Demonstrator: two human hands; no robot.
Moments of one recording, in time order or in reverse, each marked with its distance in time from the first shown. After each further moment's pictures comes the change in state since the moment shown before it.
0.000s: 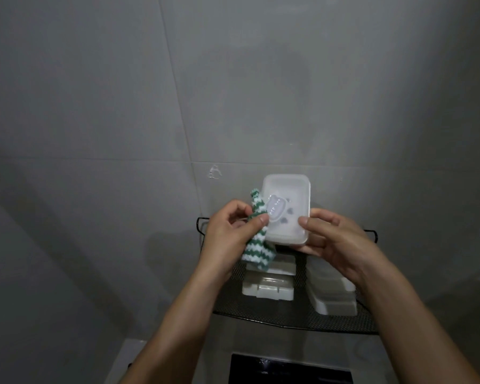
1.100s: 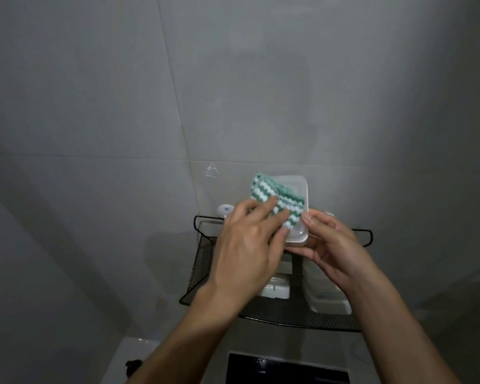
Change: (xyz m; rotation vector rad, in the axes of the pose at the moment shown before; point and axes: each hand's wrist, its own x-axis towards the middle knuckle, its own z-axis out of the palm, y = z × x) left_hand -0.037 0.026 0.023 0.963 -0.020 0.645; right_hand -0.005 0.014 0.000 0.162 -0.023 -0.076
